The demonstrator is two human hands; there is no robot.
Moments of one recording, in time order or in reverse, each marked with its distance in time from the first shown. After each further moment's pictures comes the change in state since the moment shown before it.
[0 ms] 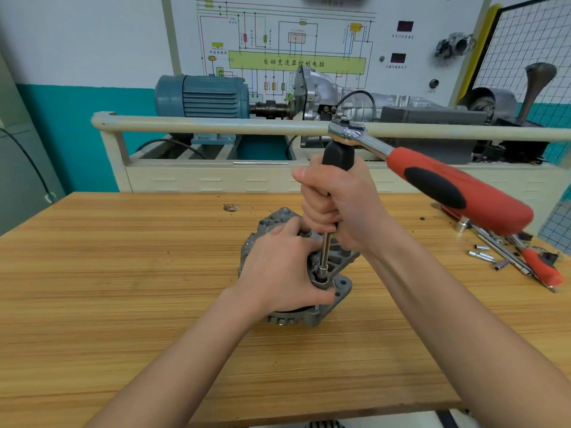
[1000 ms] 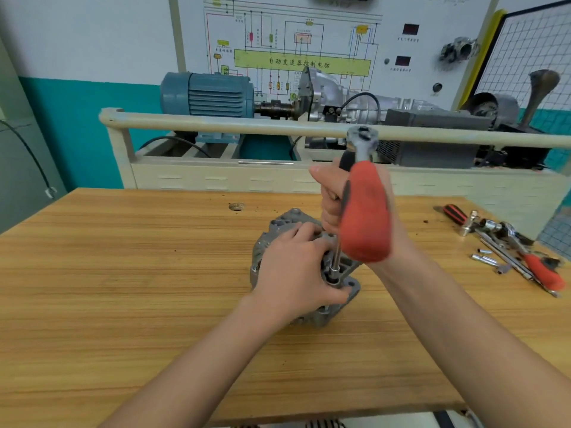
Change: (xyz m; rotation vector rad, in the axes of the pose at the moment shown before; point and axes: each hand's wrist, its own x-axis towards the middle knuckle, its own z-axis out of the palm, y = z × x) left_hand -0.006 0.009 0.003 -0.052 0.050 -0.118; right_hand -0.004 -0.001 0.017 -0.094 0.362 0.017
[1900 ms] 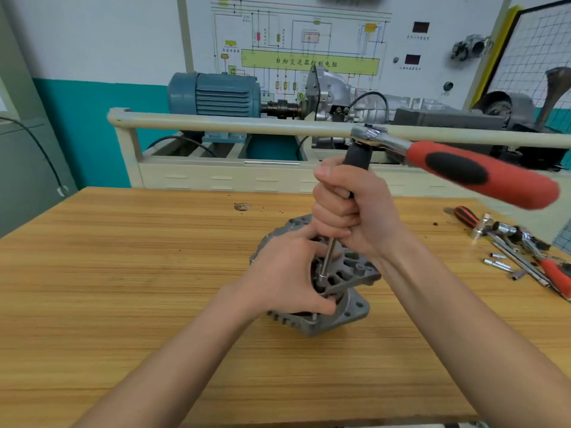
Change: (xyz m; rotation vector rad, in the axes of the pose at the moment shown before) left_hand 0.005 -0.022 -0.018 -0.088 -0.170 0.147; right_hand 0.020 0.011 -0.006 0.422 -0.501 0.118
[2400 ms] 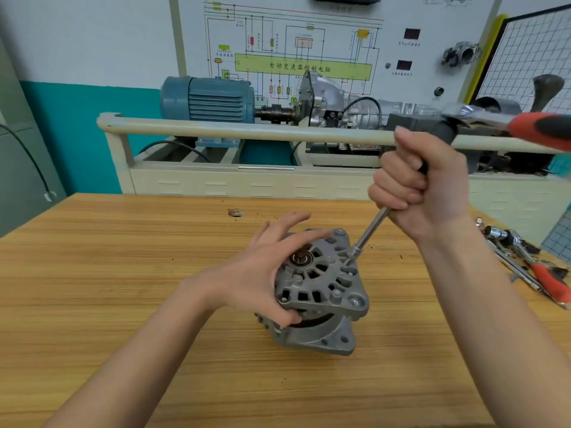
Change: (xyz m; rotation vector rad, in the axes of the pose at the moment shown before) left_hand -0.005 -0.033 -0.028 -0.164 -0.307 -0.002; right_hand -0.014 -0.049 -0.031 -0.007 0.253 -0.173
